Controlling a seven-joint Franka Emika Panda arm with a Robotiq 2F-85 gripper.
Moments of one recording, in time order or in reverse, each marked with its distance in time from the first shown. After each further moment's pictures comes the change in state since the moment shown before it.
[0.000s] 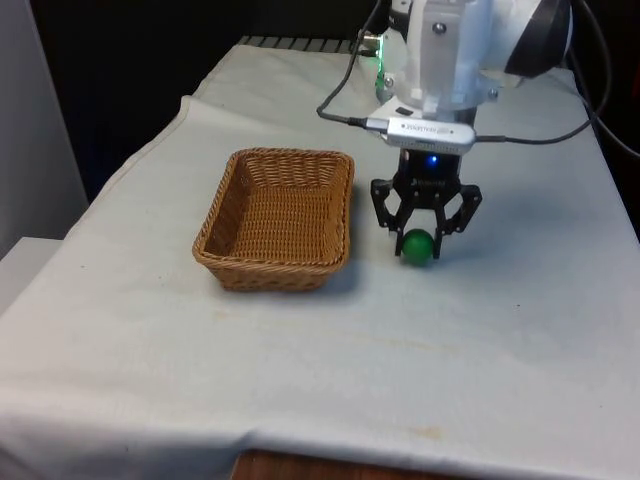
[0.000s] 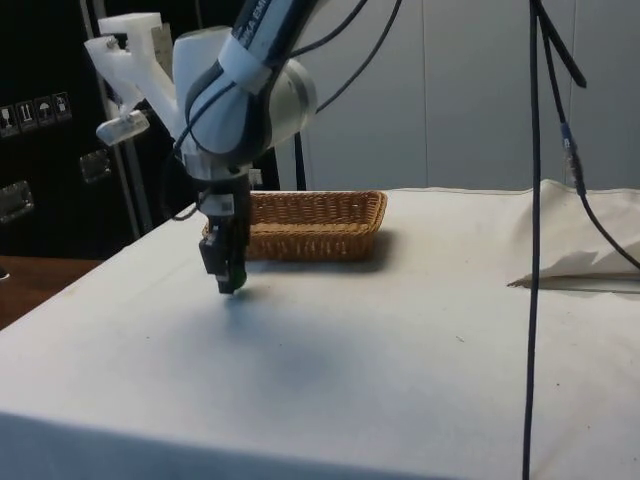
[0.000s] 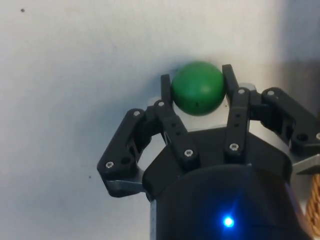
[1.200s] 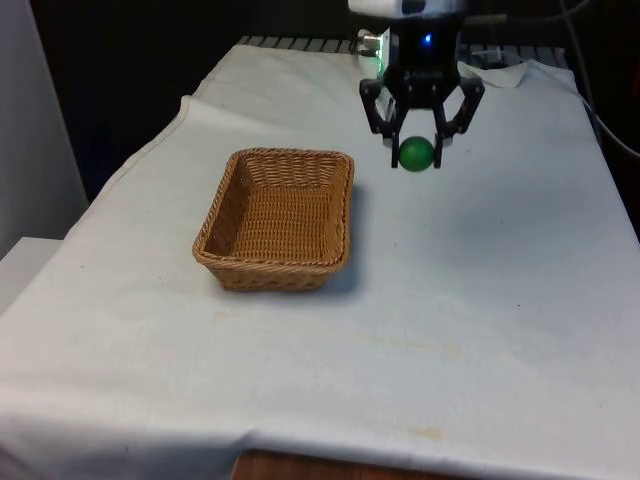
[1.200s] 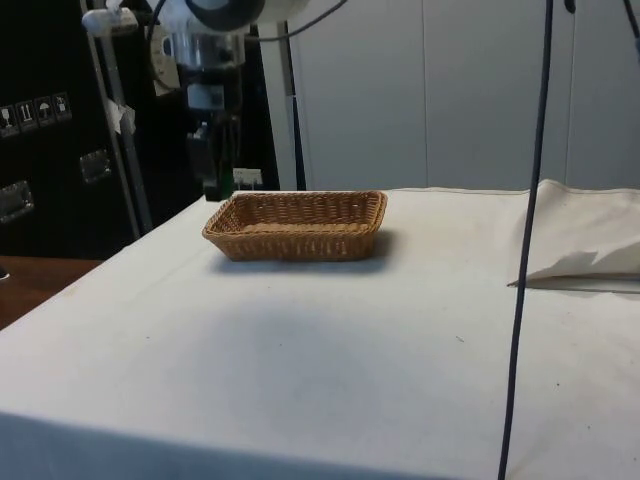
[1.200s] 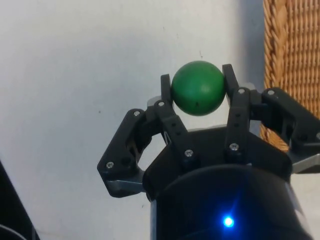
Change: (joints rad) arm 0.000 -0.269 -0.057 -0.019 -0.102 -0.211 -0.004
